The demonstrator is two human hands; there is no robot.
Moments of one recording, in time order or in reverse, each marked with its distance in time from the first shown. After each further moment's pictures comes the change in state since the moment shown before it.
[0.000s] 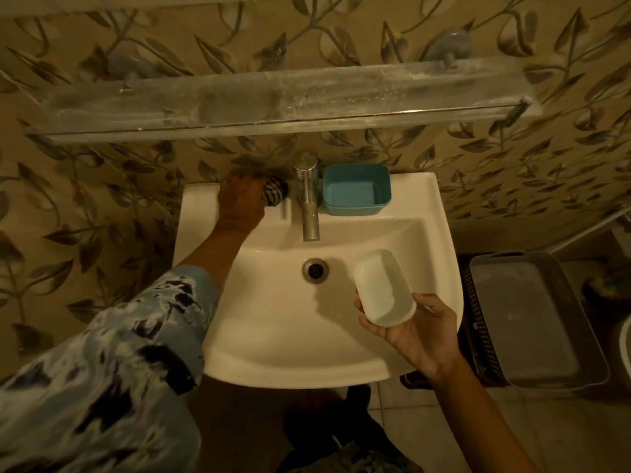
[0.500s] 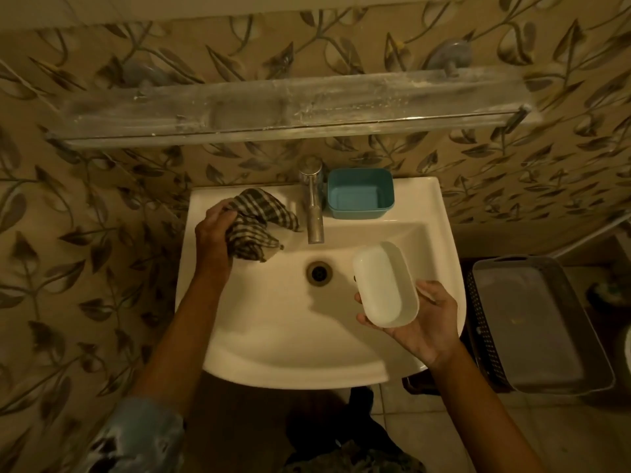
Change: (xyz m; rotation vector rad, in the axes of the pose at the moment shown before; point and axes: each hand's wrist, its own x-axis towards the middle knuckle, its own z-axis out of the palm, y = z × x) left_hand -0.092 0.007 -0.064 -1.518 0.160 -0.672; right_hand 0.005 -0.009 0.017 -0.058 -0.072 0.022
